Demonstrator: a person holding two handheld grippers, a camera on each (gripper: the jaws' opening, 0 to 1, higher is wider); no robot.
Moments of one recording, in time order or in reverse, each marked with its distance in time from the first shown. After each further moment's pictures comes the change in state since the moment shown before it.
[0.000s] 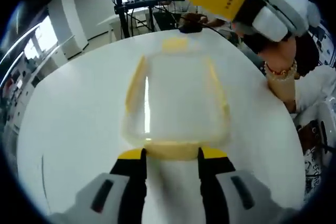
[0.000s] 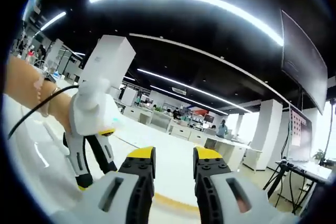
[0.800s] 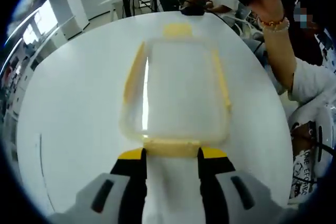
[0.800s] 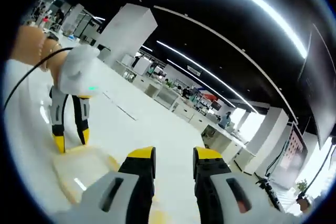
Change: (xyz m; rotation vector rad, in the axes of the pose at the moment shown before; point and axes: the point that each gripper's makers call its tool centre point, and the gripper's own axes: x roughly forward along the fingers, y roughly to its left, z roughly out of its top) left arm -0.009 -0.020 -0.030 -0.065 0.167 -0.001; right arm -0.012 -0.048 -0.017 -0.266 0.227 0.104
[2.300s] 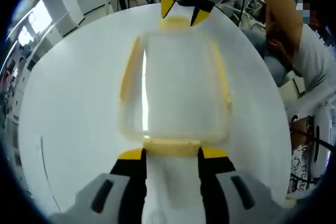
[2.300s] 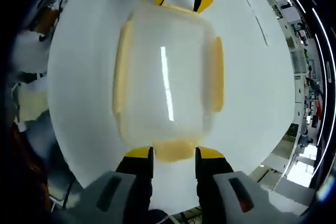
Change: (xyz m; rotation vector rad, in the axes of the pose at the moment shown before) left arm -0.001 0.008 0.000 0.029 0.084 -0.012; right arm -0.022 0.040 -0.146 -0.731 0.743 0.979
